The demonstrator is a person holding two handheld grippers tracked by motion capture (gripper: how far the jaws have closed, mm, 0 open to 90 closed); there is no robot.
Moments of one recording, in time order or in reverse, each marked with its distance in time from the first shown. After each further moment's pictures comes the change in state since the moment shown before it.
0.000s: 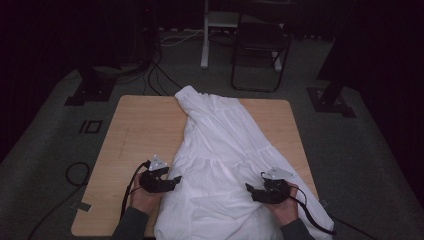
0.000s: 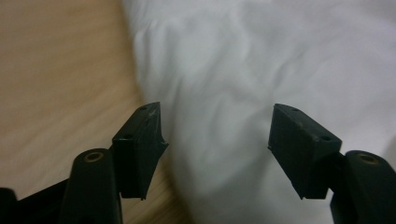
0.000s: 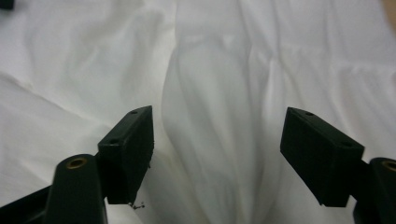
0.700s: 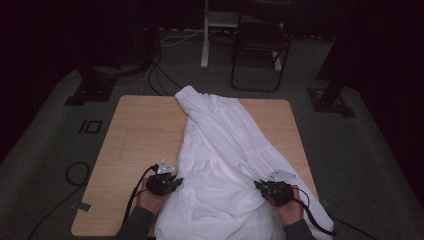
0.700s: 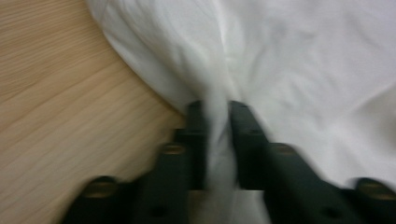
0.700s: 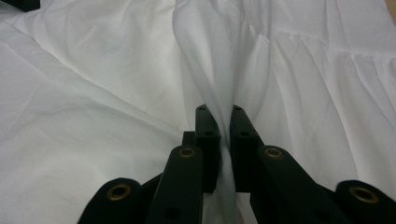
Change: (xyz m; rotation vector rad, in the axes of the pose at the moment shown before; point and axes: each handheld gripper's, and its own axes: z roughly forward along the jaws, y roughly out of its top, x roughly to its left) left arm -0.017 -0.003 0.017 0.042 -0.049 0.065; right arm -0.006 -0.007 -0.007 0.031 0.009 -0.023
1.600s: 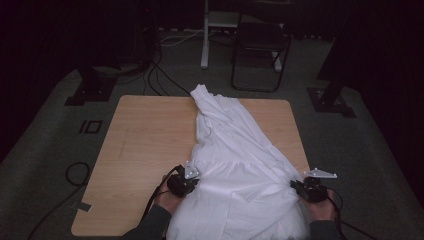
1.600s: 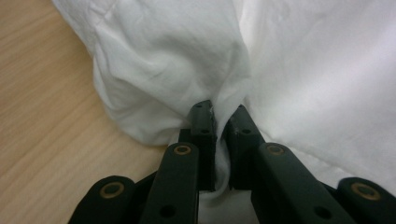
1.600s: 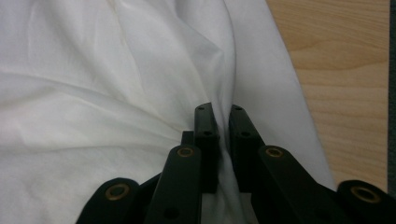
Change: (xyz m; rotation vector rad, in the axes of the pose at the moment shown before) left arm -0.043 0.030 0.030 0.048 0.071 0.179; right arm -0.105 -0.061 -0.017 0.085 -0.151 0.258
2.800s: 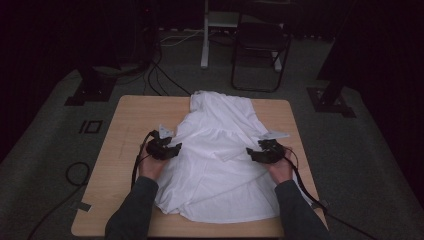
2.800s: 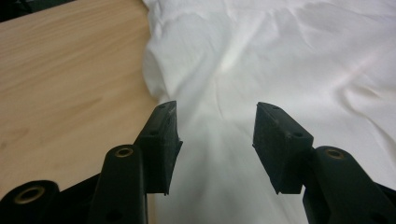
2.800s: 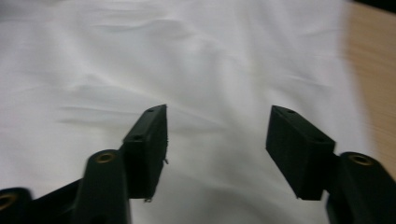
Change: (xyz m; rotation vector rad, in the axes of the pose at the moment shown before) left arm 0.097 0.029 -0.037 -0.119 0.159 -0.194; right arm 0.097 0.135 0.062 -0.108 0.142 -0.245
